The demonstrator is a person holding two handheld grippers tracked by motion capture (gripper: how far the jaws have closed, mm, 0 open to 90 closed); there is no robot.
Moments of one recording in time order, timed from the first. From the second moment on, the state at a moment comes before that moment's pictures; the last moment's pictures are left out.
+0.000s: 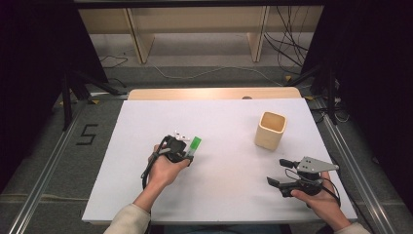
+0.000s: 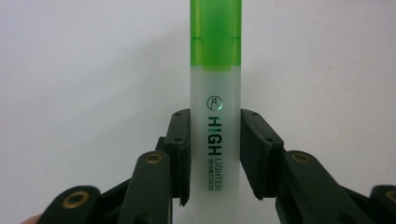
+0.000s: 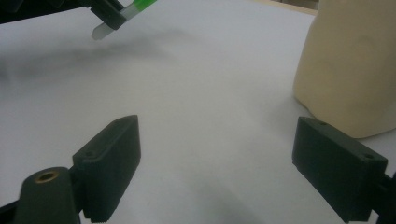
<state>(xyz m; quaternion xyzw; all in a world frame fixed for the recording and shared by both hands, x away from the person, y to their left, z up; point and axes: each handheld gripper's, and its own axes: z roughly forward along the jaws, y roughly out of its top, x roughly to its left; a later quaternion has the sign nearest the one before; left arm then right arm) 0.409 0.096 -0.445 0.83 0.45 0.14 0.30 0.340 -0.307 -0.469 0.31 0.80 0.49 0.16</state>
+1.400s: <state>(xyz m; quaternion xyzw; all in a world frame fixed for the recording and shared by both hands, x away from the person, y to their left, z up) 0.406 0.087 -0.452 0.79 0.36 0.25 0.43 0.339 -0.305 -0.469 0.31 0.80 0.49 0.16</state>
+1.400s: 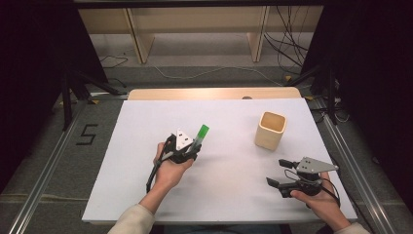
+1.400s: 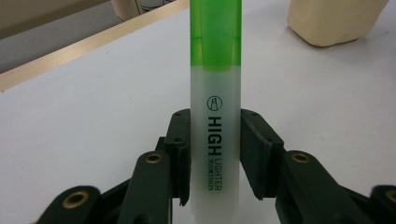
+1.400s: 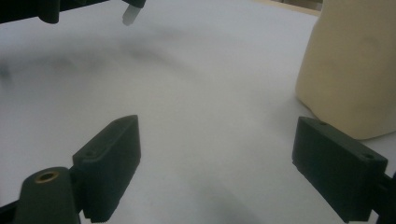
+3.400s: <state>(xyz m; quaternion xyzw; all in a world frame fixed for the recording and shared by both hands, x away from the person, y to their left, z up) 0.420 0.038 -0.432 0.77 0.31 0.25 0.50 0.339 -0.304 -0.469 0.30 0.80 0.49 0.16</state>
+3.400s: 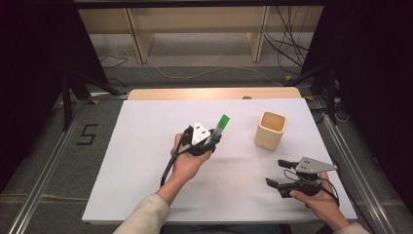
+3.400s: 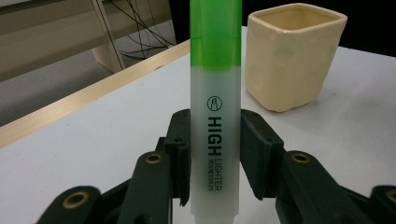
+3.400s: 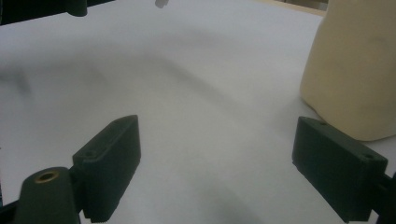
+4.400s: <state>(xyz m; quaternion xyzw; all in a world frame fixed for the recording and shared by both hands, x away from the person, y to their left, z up) 0.430 0.008 -0.424 0.77 0.28 0.26 0.52 0.339 -0.304 -0.469 0.30 0.80 0.49 0.16</state>
